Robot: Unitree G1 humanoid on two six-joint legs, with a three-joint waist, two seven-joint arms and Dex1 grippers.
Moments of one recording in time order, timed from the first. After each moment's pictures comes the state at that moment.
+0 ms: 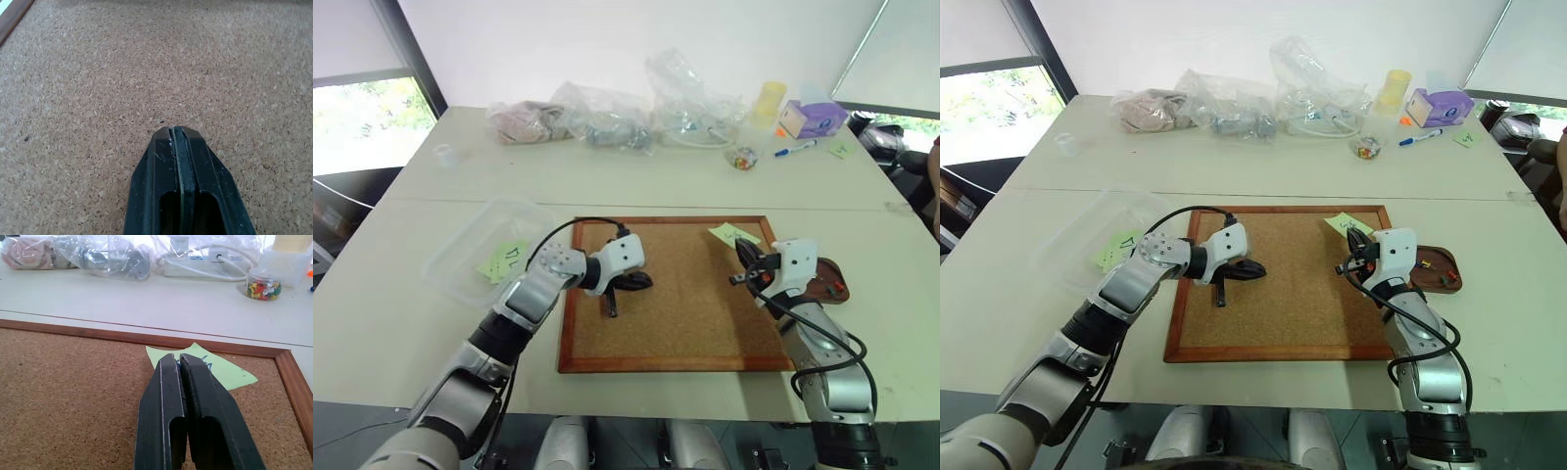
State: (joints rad) left arm -0.62 0.35 -0.40 0.12 -0.05 0.47 -1.00; right arm -0.05 -0.30 -0.15 -0.23 0.27 0.24 0.29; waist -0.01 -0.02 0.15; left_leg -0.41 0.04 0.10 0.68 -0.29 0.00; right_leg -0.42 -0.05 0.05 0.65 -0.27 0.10
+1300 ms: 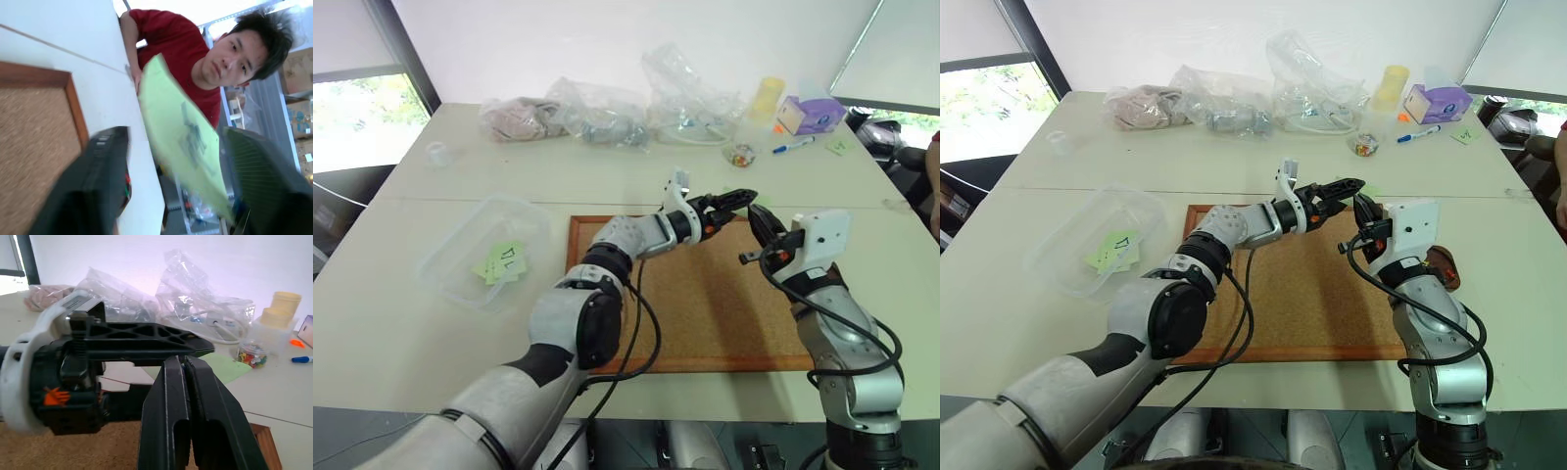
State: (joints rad) left arm -1.27 -0.25 0.47 1.21 -0.63 0.65 -0.52; right arm -0.08 -0.32 -0.18 -0.54 0.29 0.41 0.22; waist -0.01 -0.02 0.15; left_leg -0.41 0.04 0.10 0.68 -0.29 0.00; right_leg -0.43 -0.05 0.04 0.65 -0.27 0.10
